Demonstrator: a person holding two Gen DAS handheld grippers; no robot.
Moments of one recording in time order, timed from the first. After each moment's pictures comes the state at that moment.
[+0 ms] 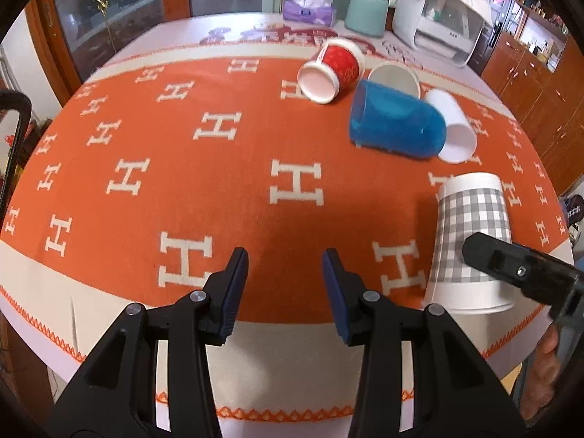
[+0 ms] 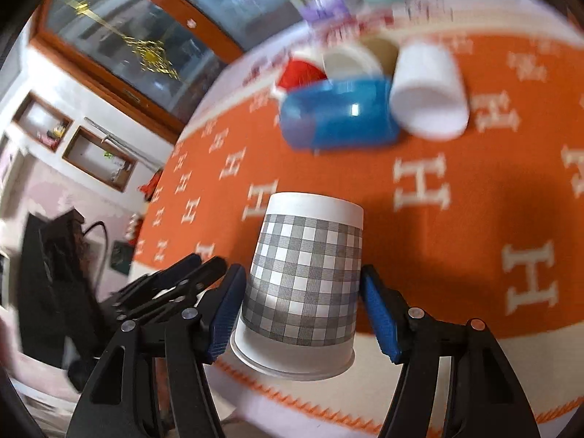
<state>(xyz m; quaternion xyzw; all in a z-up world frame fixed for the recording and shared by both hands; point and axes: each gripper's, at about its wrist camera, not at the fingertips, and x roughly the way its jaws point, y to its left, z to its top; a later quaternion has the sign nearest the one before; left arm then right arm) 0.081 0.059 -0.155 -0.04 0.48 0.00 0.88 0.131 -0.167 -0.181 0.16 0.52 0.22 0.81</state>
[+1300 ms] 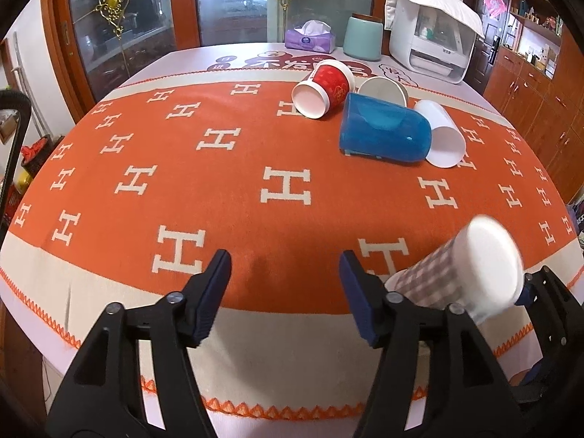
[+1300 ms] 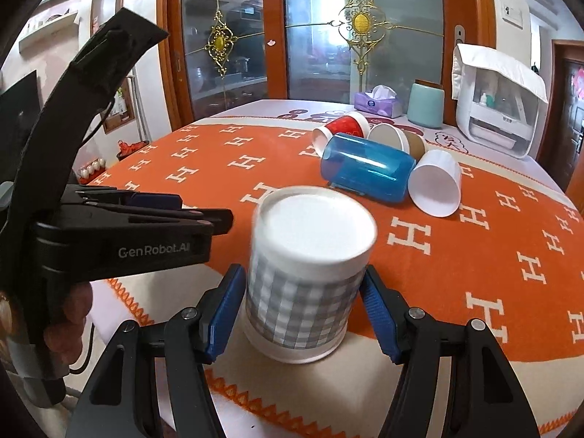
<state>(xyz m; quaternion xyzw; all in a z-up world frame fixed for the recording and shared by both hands) 0.048 0.038 -0.159 -0.03 0.43 0.02 0.90 0.024 -0.127 -0.193 -0.06 0.37 0.24 0.90</state>
